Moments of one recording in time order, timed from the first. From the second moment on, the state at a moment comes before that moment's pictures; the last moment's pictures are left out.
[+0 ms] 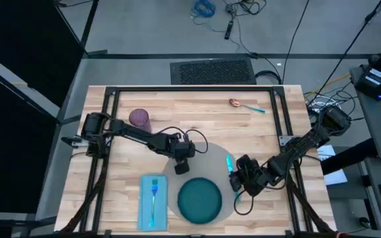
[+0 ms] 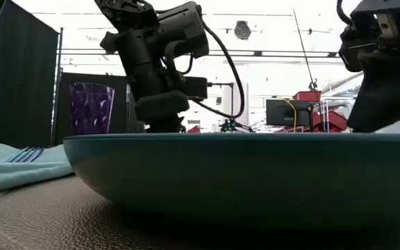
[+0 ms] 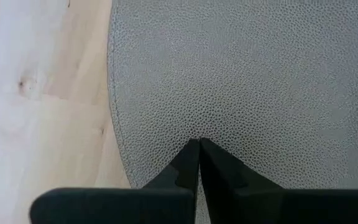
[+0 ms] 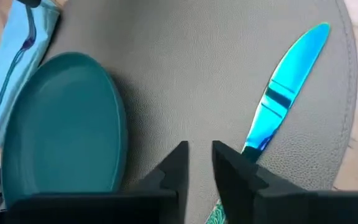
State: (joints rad) left arm -0.08 1.90 1.14 -0.43 -0.13 -0.25; right arm 0.65 1.42 0.67 -0.30 0.49 1.57
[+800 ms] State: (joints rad) left arm -0.08 1.90 1.14 -0.46 -0.13 -0.25; right arm 0.72 1.54 0.67 -0.26 0.48 1.69
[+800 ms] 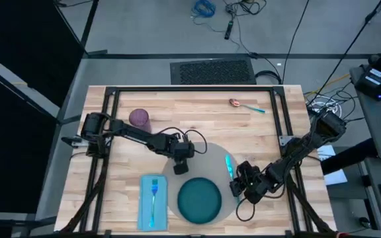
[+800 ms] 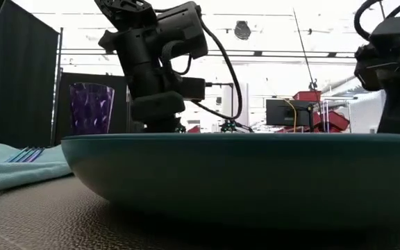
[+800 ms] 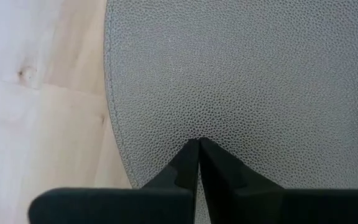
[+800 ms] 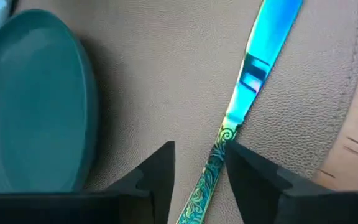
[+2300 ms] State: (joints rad) left arm -0.08 1.78 1.20 -0.54 -0.26 -0.22; right arm 0.62 1.46 0.93 -0.98 0.42 1.55
